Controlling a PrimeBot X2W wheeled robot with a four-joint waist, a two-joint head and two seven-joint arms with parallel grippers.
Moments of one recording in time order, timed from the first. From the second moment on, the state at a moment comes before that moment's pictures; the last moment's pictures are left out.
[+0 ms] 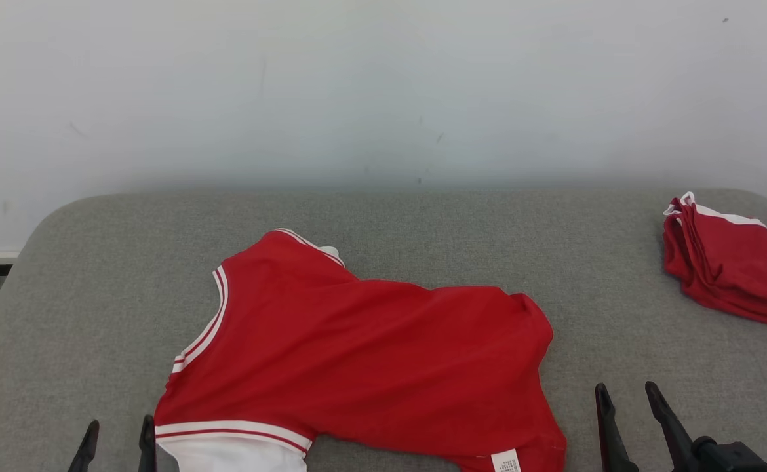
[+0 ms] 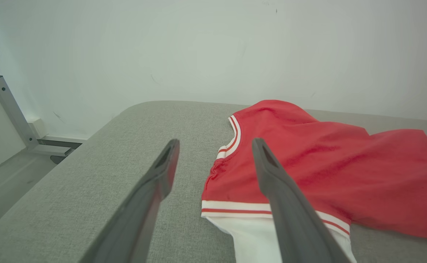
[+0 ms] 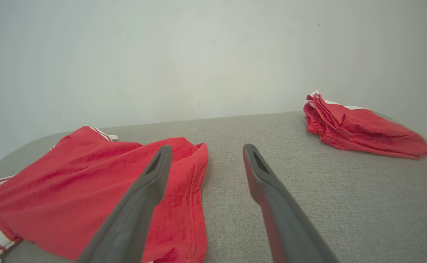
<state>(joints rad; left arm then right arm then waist) 0.08 0.18 0.07 0.21 -0.25 -0.13 -0.26 0.12 -0.05 0.00 0.09 0.18 0.13 -0.18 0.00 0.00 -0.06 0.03</state>
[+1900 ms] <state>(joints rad) -0.06 0.27 -0.26 0.45 -0.61 -0.13 -0.26 -0.11 -0.06 0.16 0.47 0.26 0.13 -0.26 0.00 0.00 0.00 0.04</state>
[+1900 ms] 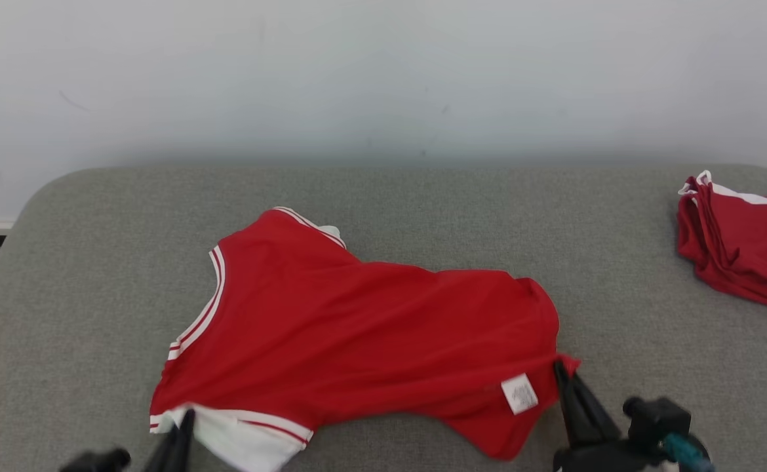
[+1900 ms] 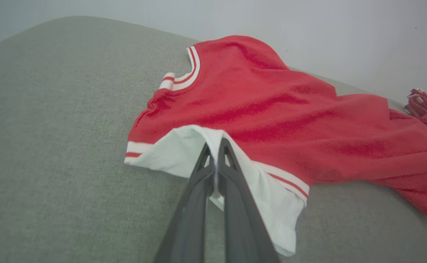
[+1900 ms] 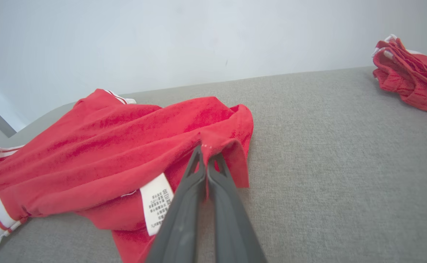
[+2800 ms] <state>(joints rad) -1.59 0.63 -0.45 0.45 -0.87 -0.13 0.02 -1.34 -0.15 0.20 0.41 0.45 0.13 0.01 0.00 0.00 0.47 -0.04</state>
